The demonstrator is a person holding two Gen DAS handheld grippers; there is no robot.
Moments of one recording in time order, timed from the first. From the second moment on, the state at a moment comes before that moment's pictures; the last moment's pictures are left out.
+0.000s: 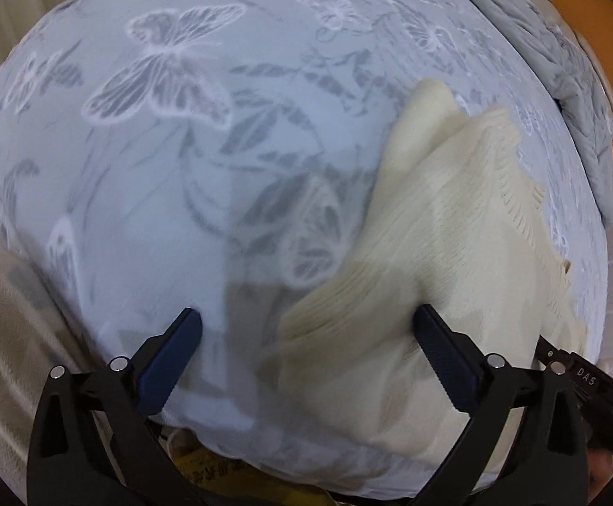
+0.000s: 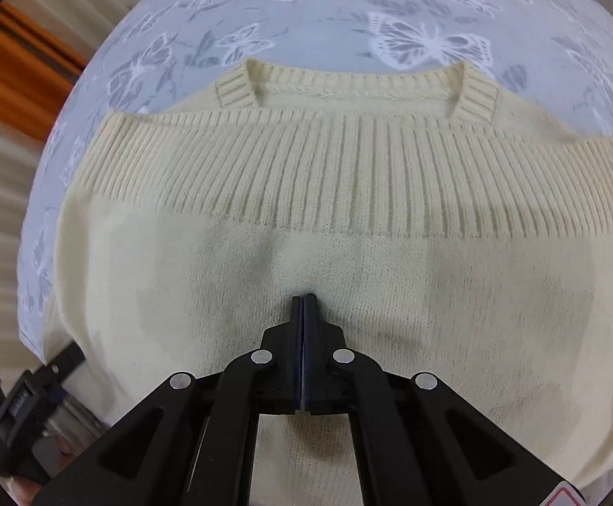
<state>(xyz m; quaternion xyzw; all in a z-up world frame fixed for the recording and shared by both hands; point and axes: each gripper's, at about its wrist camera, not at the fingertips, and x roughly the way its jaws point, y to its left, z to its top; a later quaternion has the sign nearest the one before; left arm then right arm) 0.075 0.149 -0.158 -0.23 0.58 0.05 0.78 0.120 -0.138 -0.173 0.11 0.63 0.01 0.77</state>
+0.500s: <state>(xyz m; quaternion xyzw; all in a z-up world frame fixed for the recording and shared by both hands) 0.053 -0.037 -0.001 -0.06 0.48 -0.22 0.85 0.028 -0.225 -0.113 0.24 0.51 0.01 0.83</state>
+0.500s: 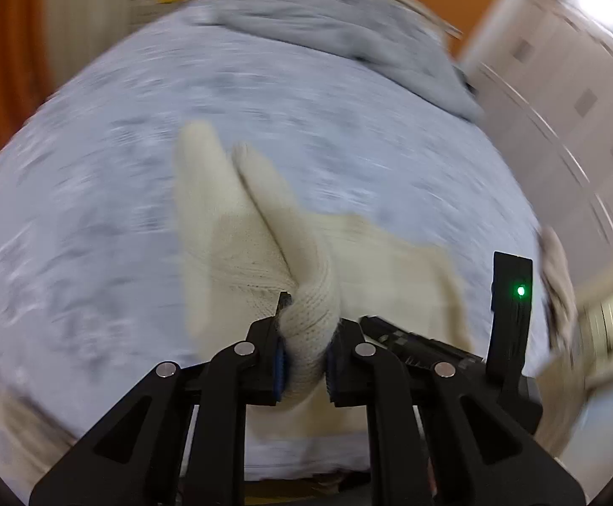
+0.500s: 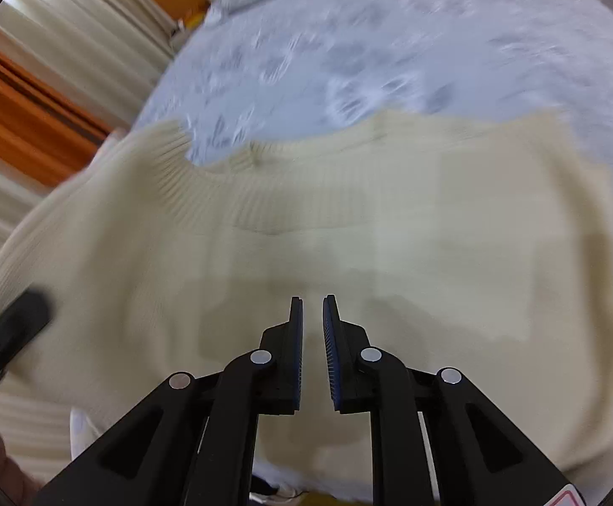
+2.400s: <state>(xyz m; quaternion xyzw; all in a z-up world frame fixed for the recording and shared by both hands) -0.026 -0.086 -0.099 0.08 0.53 -0.18 0.82 -0.062 -0.344 -0.100 0.34 0.48 -0.02 0.81</state>
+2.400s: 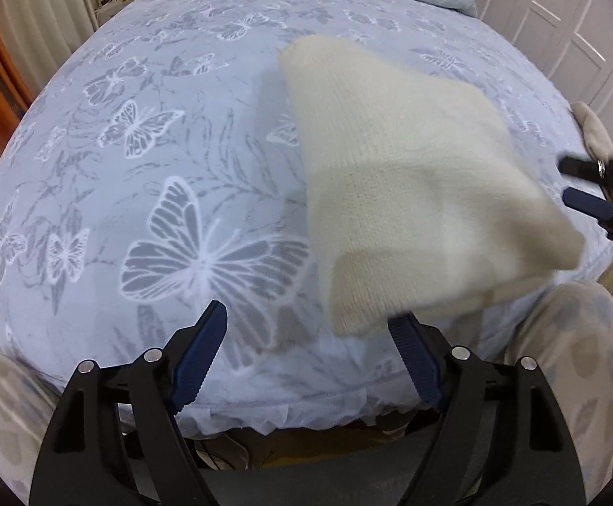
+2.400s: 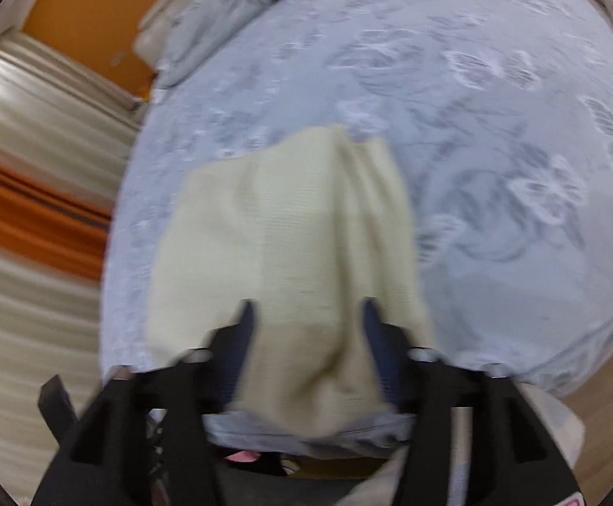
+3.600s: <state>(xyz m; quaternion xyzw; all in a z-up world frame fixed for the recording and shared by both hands) -0.016 -0.101 -0.123 0.13 0.54 -0.16 0.82 -0.054 -0.364 -0.151 0.30 0.54 -0.08 0.79</state>
